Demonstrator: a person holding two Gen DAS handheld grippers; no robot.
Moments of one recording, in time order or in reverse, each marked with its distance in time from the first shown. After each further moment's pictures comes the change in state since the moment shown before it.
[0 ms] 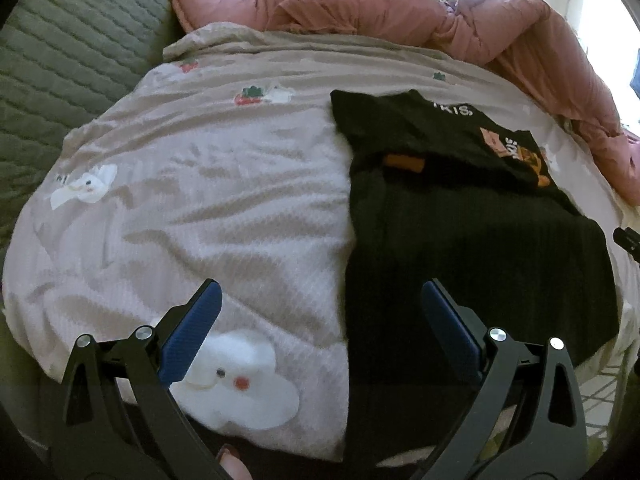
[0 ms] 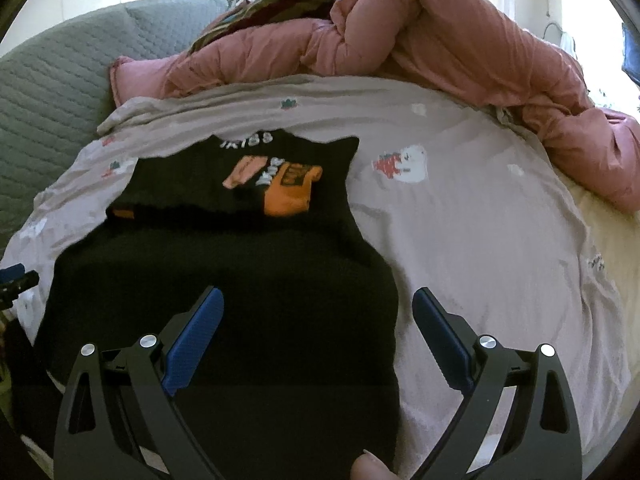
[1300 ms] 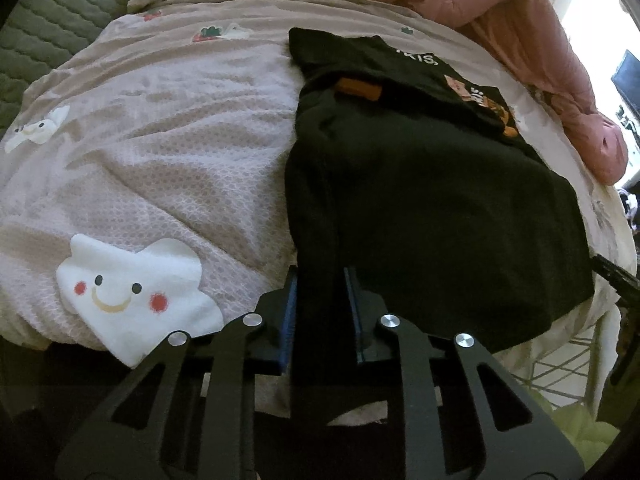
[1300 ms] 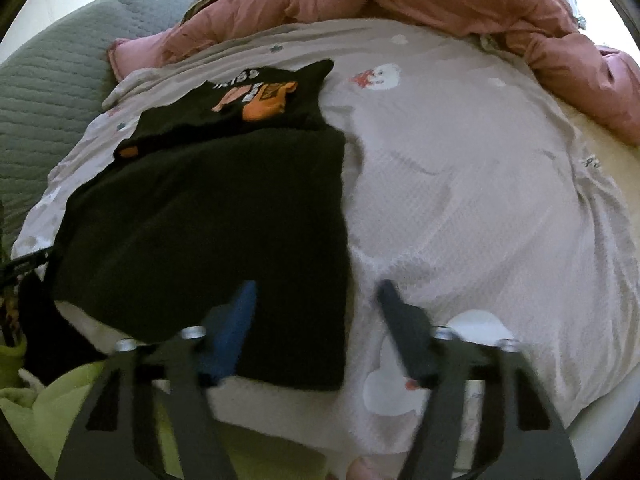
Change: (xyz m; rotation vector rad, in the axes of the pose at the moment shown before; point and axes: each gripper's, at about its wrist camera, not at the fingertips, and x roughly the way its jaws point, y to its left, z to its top) left arm 0.016 -0.019 -0.038 -0.010 0.137 -0.152; right arm -0.024 -0.042 -0.077 0.064 0.155 0.091
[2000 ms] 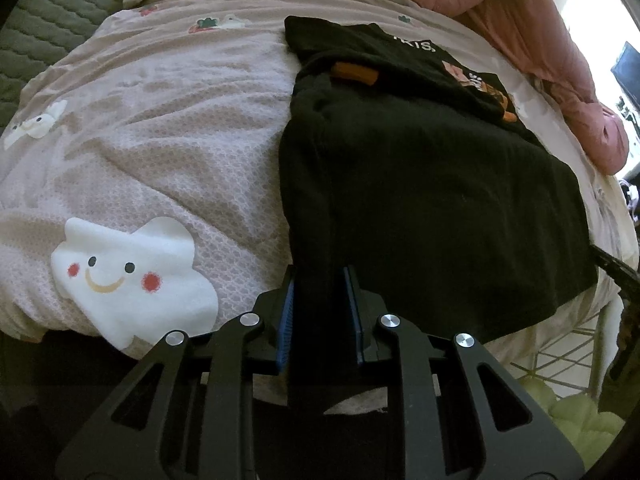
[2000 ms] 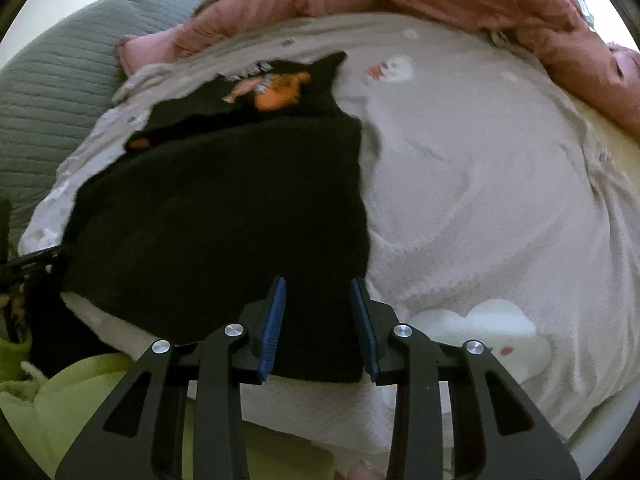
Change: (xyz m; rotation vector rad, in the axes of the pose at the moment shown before) left arm 0.004 -0.002 -0.008 0.016 0.029 0.009; right arm 0.012 -0.002 -0.006 0.019 0.006 0.031
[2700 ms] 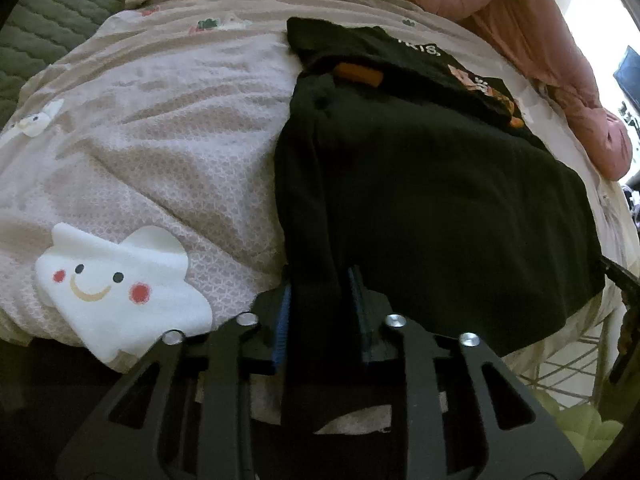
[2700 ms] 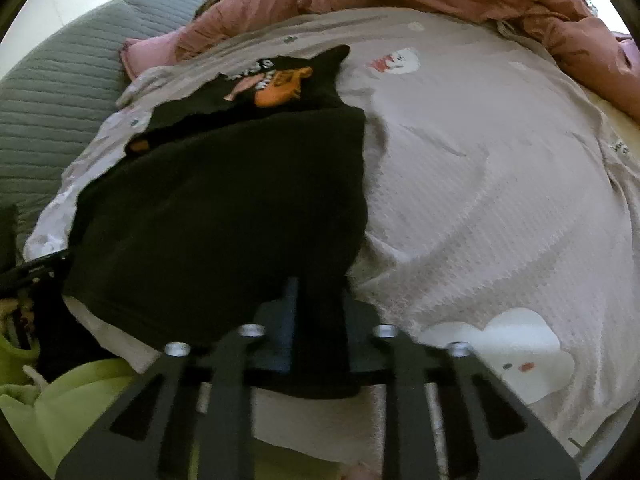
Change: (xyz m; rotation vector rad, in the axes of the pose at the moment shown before) left arm 0.009 -0.002 0.000 -0.006 -0.032 0.005; right arm 0.004 0.002 0.004 -0.027 -0.034 0.067
